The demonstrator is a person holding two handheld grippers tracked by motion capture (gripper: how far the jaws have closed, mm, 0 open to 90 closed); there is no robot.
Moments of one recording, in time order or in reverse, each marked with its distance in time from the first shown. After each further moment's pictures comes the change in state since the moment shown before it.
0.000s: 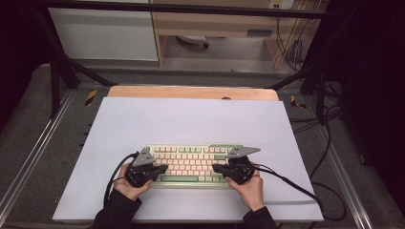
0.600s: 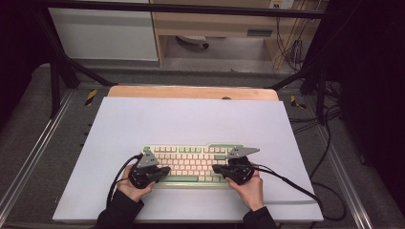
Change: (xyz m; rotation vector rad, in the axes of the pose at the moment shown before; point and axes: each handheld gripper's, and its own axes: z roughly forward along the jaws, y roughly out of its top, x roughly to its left) left arm -0.003 -0.003 0.008 0.016 -0.007 0.015; right arm -0.001 -0.002 0.002 0.011 0.000 -0.004
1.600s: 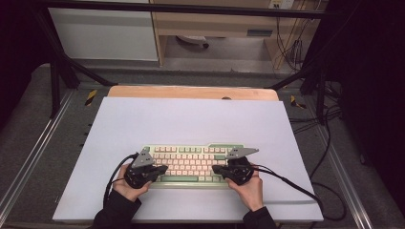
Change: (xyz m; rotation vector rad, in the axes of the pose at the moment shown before) left arm 0.004 0.002 -0.014 -0.028 0.010 -0.002; right arm 0.000 -0.001 0.002 0.010 0.001 -0.001
